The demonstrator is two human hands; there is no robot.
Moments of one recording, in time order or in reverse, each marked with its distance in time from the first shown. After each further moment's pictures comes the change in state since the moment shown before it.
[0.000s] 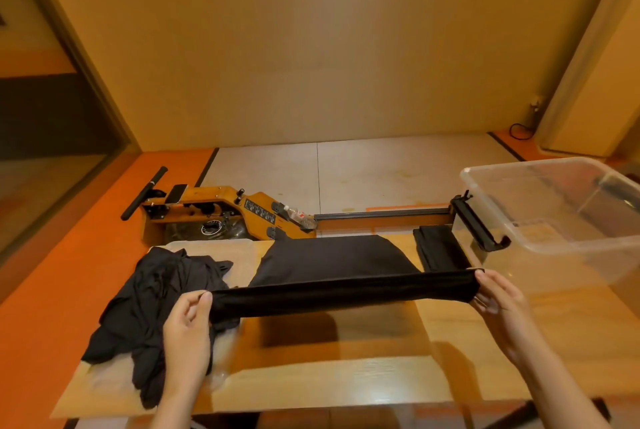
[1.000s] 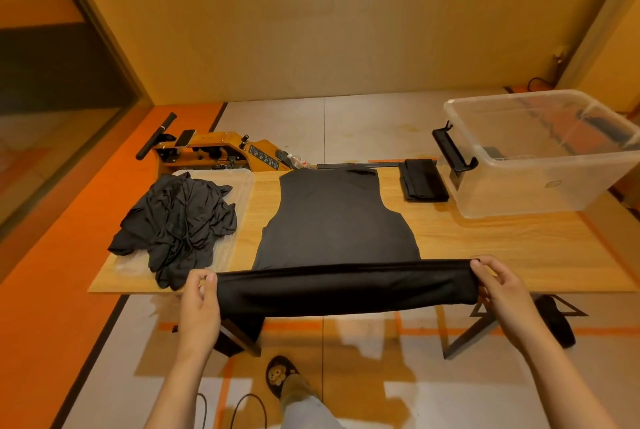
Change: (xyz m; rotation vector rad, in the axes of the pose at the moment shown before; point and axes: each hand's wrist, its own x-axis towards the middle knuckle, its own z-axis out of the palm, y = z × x) left_hand -0.148 -0.050 -0.023 0.190 -0.072 0.007; right_hand -0.124 0.018 -0.089 -0.382 -0.116 0.010
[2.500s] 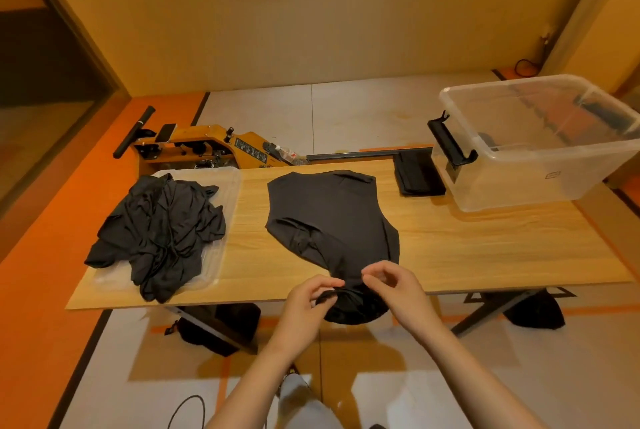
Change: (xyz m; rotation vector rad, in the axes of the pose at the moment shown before) left_hand -0.024 0.043 0.110 -0.098 -0.685 -0.005; right_hand 0.017 0.014 0.128 -0.220 -0.189 -0.002
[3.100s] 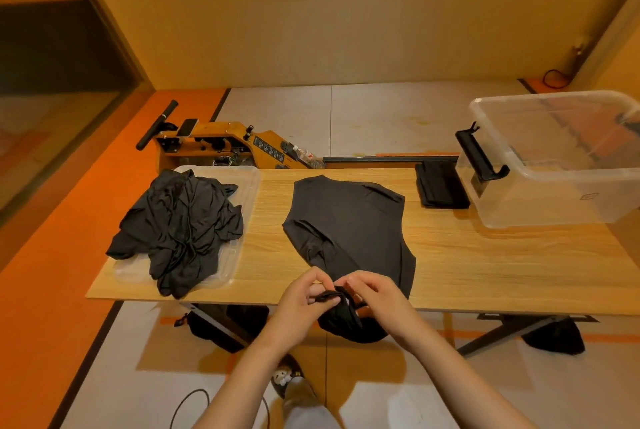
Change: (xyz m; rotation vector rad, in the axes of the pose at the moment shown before) left_hand 0.009 0.002 -0.041 -0.121 -0.071 0.002; right_hand 0.017 -0.035 0.037 0.083 -0.322 0.009
